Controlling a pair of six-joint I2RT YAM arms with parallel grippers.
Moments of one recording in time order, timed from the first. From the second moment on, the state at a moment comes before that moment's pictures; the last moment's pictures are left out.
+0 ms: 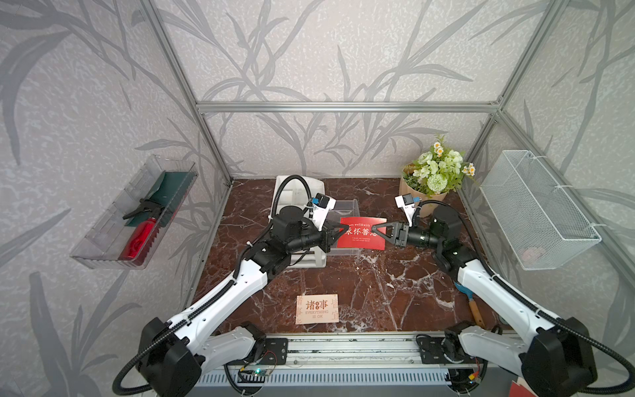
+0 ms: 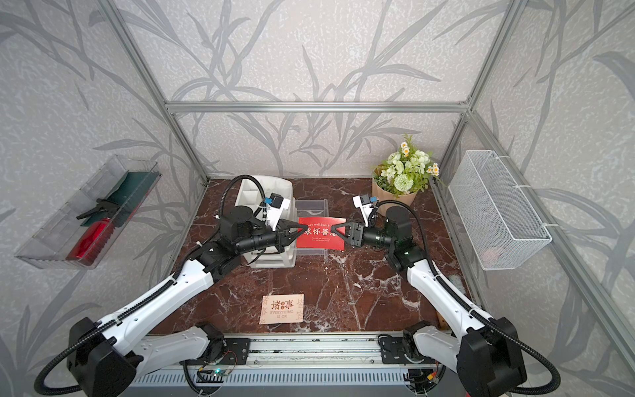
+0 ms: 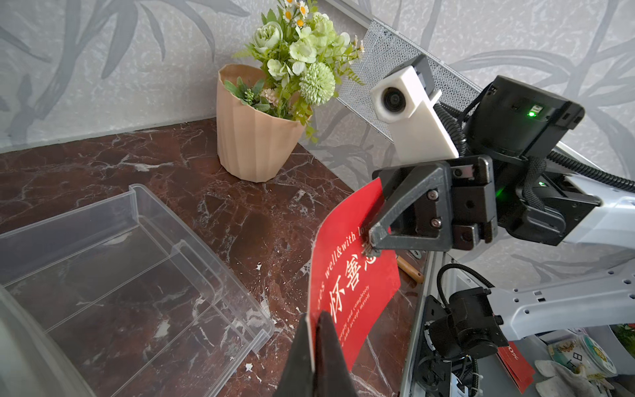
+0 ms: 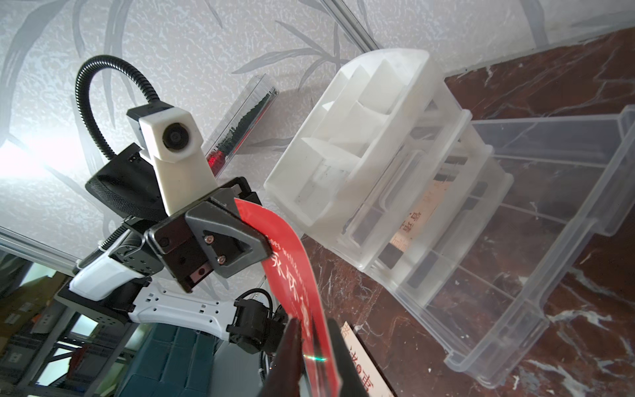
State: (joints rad) left arm -0.58 1.13 0.91 -0.06 0.49 -0.32; right arm 0.35 1.13 0.75 0.21 -0.91 0.71
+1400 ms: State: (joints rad) left arm -0.44 0.85 1.11 -0.58 -0.13 -0.18; right arm 0.51 1.03 0.50 -0.31 -0.76 0.60
